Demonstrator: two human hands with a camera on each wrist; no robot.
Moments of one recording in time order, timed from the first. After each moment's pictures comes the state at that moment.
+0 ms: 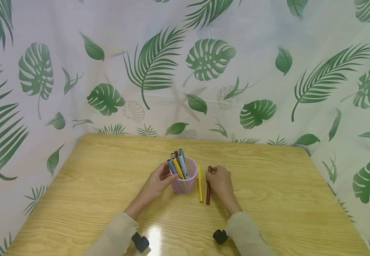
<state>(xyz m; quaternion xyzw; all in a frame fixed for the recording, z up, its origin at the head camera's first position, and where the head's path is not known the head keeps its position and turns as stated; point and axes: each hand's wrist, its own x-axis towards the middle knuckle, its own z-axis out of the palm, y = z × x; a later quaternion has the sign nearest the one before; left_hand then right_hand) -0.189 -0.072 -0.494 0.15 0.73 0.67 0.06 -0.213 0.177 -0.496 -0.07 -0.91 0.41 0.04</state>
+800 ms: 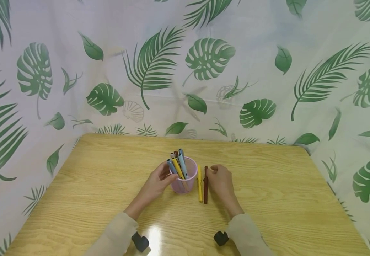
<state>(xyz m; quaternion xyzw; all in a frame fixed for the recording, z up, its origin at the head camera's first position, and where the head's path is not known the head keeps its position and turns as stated) -0.188 -0.070 -0.492 0.15 0.73 0.67 0.06 -0.206 0.177 -0.489 -0.07 -0.90 0.43 0.04</state>
